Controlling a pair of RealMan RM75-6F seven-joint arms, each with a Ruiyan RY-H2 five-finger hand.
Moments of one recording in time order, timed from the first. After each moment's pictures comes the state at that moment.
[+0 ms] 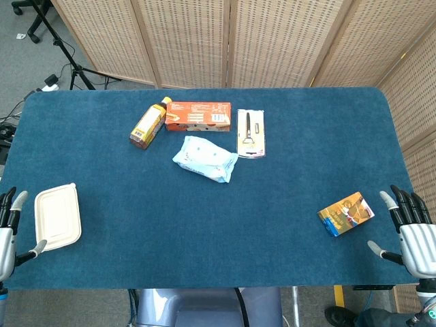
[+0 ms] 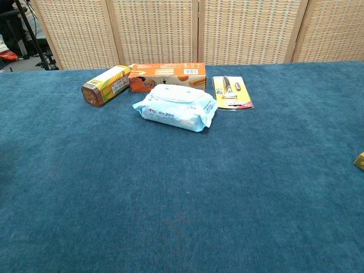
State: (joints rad) left arm -0.01 -1.15 -0.03 -1.80 1.50 1.65 0.25; right arm 0.07 -1.02 0.06 -1.66 -1.58 1.54 0.01
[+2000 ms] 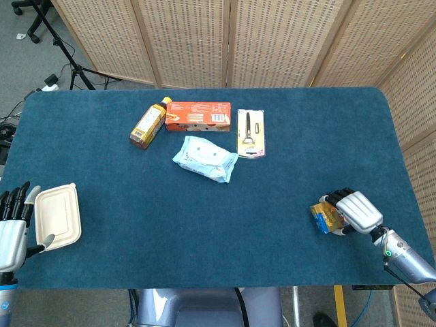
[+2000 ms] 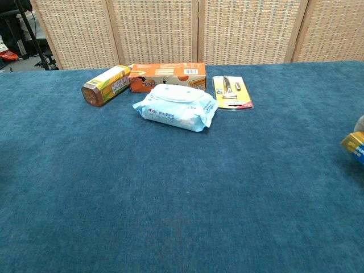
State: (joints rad) left arm -0.05 -1.19 -0.07 -1.75 1.49 1.58 0.27; right arm 0.47 -1.43 -0.12 -0.71 -1.82 1.33 0.54
